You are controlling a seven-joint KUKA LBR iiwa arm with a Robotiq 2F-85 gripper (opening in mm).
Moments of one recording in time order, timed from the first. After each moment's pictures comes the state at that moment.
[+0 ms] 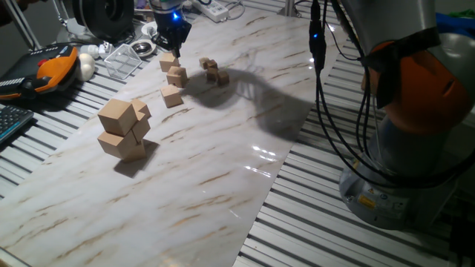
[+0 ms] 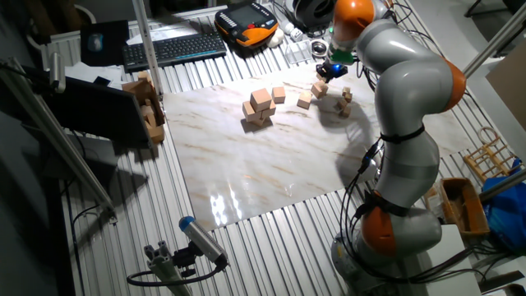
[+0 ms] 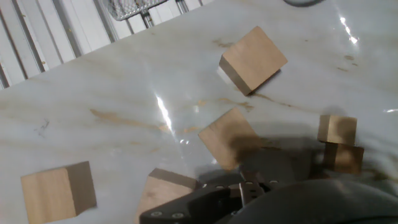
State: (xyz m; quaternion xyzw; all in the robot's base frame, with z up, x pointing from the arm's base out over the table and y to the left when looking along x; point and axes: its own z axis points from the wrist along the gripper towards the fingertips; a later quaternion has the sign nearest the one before) arm 0.667 -0.133 0.141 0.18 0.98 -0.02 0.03
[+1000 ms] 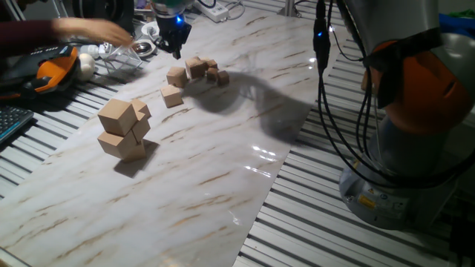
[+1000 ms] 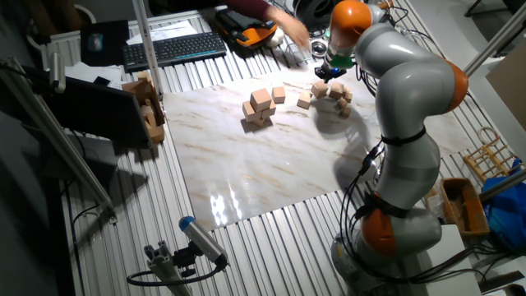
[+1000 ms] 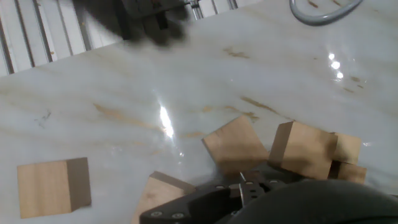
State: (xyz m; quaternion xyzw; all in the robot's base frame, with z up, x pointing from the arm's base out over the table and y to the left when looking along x) arm 0.673 -0.127 0.136 0.14 0.99 -0.04 0.06
